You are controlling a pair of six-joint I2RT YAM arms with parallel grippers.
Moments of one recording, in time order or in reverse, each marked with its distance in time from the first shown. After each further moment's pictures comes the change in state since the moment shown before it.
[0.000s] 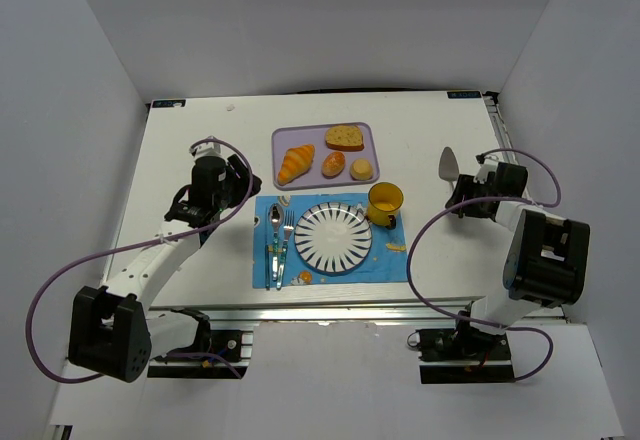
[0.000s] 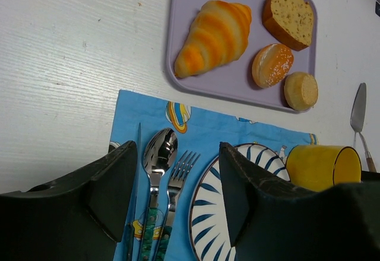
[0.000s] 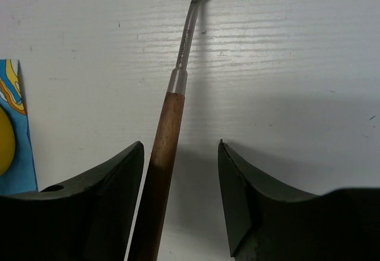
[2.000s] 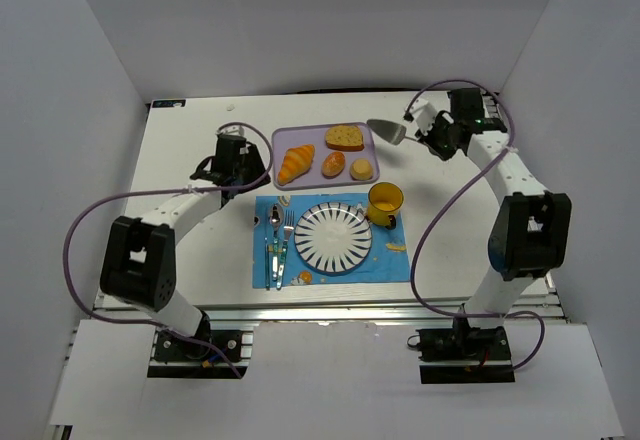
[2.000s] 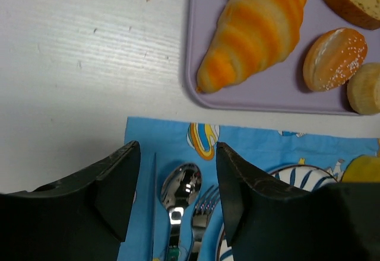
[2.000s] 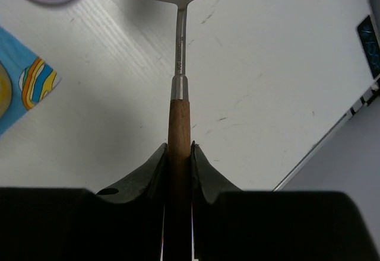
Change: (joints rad) left arm 0.001 0.346 0.198 -0.044 0.012 0.119; right arm 0.316 0.136 0.697 -0.530 0.131 -0.792
